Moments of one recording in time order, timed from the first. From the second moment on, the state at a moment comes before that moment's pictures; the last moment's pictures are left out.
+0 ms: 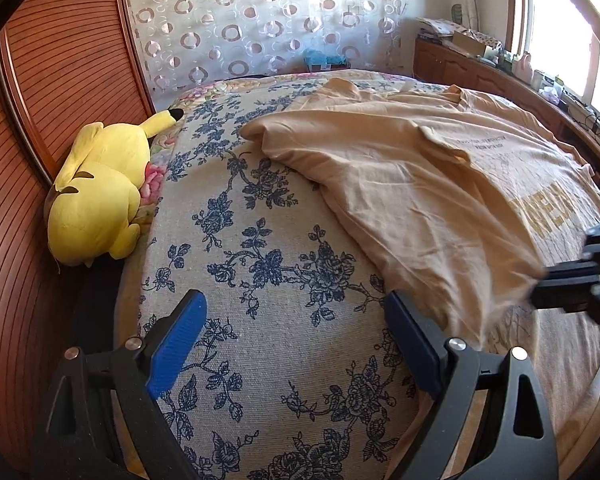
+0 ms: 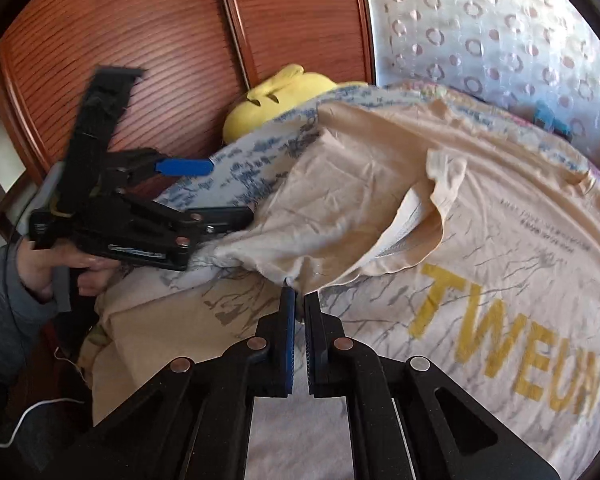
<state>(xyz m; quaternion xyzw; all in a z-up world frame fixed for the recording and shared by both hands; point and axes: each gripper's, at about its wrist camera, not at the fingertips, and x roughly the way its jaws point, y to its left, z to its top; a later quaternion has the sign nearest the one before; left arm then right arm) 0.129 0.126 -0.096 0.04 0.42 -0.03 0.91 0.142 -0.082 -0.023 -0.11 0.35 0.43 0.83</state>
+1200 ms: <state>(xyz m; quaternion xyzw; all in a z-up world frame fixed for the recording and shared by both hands) 0.128 0.123 -0.096 0.05 0.41 -0.02 0.91 0.253 -0.086 -0.013 -0.06 0.37 0.26 0.89</state>
